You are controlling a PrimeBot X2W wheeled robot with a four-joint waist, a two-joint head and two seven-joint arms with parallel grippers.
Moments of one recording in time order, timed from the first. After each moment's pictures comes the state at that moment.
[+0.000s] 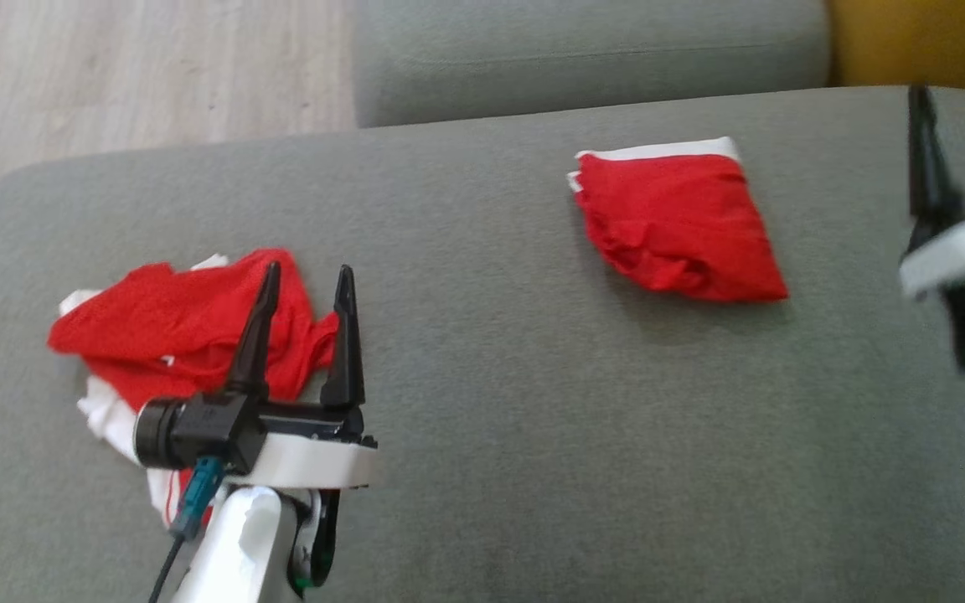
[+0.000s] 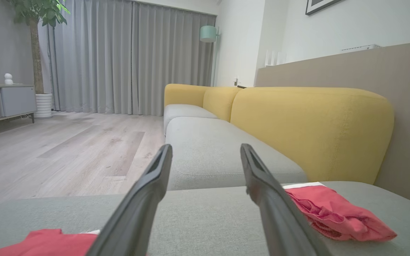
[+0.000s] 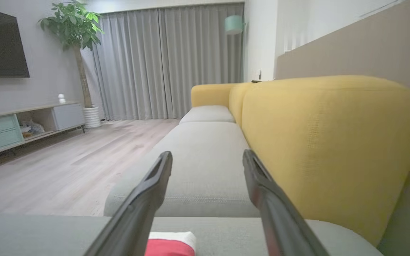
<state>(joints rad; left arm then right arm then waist) -0.20 0.04 -0.28 0.19 -0.22 0.07 -0.25 -0.59 -0.42 0.24 0.60 0.48 0.13 -0.25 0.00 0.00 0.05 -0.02</state>
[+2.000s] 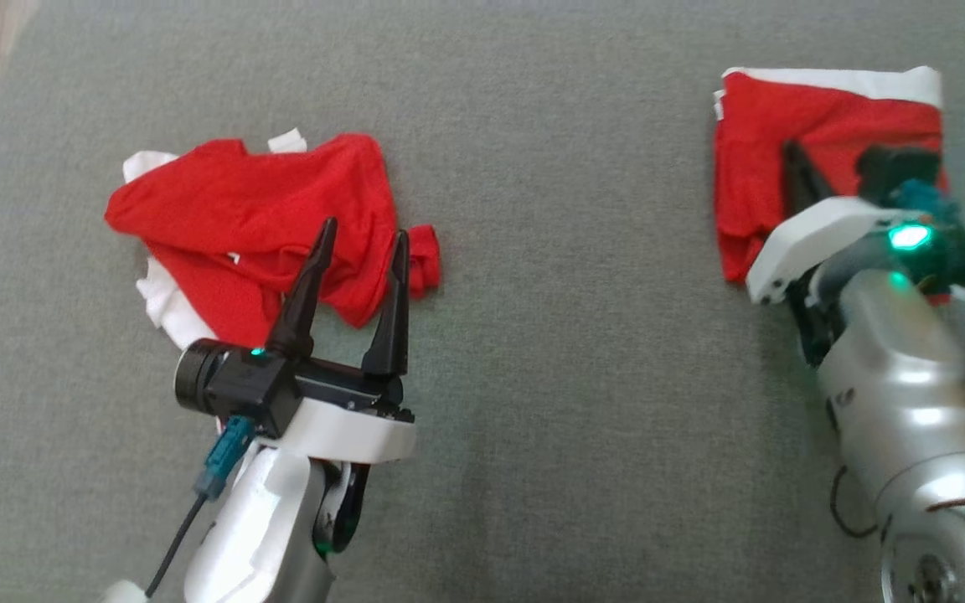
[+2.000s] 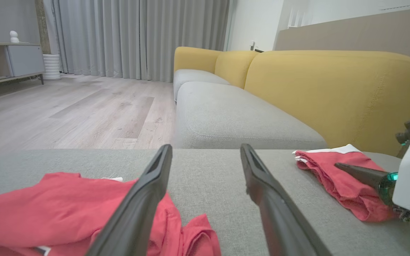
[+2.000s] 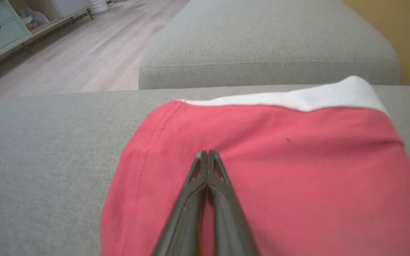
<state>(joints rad) -0.30 0.04 -0.36 0.22 -0.25 0.00 -0.26 -0.87 -0.07 -0.11 1.23 -0.04 0.13 -0.25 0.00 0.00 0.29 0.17</state>
